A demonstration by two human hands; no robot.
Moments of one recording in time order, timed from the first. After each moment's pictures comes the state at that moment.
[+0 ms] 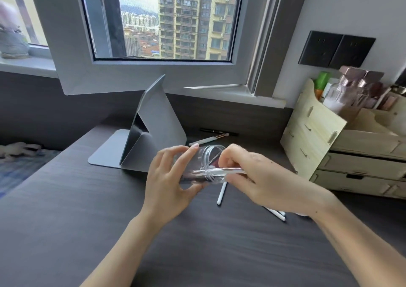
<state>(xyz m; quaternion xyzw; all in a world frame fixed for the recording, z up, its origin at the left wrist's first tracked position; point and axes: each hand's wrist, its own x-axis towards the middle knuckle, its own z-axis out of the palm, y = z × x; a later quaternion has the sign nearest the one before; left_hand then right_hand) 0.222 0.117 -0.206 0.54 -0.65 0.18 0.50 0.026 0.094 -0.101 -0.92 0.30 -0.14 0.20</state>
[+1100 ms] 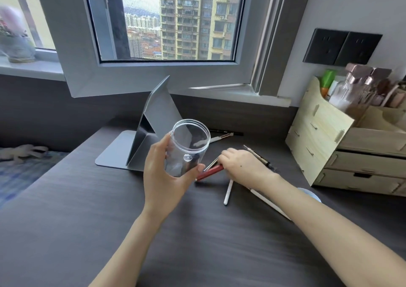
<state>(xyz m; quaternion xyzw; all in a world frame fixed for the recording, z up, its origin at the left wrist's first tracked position) 0.227 0.121 -0.196 0.53 -0.52 -0.01 0.66 0.061 -0.015 -0.194 -0.95 0.24 -0.08 -0.21</state>
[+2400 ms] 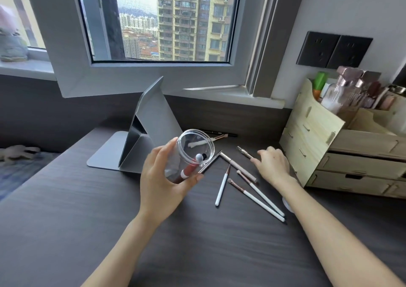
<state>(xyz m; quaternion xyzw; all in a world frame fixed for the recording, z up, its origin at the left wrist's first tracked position) 0.222 0.118 -0.203 0.56 -0.56 0.04 0.62 0.000 -0.055 -0.202 -0.76 0.64 -0.13 -0.05</state>
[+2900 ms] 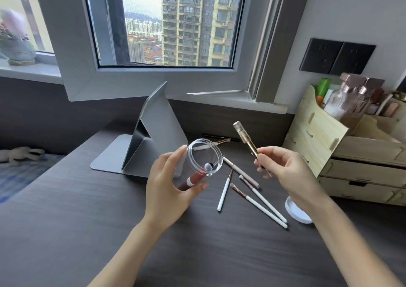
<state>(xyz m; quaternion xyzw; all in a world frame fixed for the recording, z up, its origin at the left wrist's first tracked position) 0.220 0.118 -0.207 0.55 -0.58 0.04 0.60 -0.004 0.044 -0.135 -0.67 0.41 -0.43 0.44</state>
